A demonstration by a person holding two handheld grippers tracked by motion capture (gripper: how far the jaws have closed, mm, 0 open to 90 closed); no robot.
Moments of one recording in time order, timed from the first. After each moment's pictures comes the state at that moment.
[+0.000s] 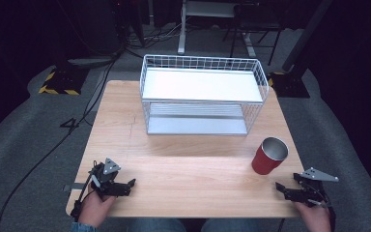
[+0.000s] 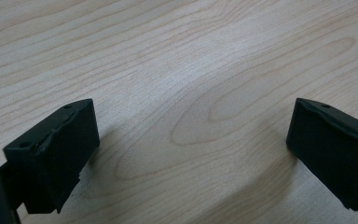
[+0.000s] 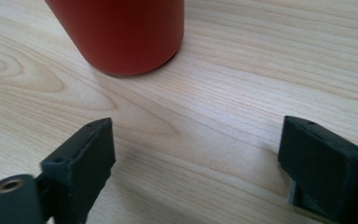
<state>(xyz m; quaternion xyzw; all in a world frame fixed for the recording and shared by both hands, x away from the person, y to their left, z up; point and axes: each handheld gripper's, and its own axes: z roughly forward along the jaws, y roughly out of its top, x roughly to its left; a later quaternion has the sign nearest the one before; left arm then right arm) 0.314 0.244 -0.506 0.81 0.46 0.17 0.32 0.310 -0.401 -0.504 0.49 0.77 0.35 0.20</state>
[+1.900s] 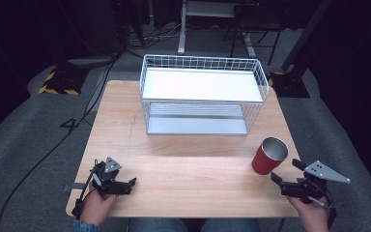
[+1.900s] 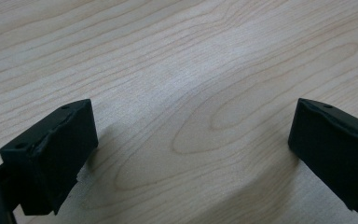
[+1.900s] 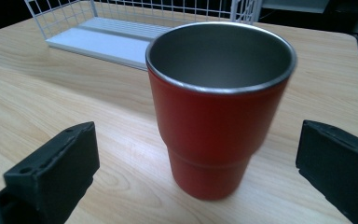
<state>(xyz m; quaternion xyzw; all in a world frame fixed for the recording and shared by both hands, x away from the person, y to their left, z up) 0.318 0.241 -0.506 0.81 0.47 0.17 0.32 0.297 -0.354 -0.434 0.43 0.73 0.47 0.26</state>
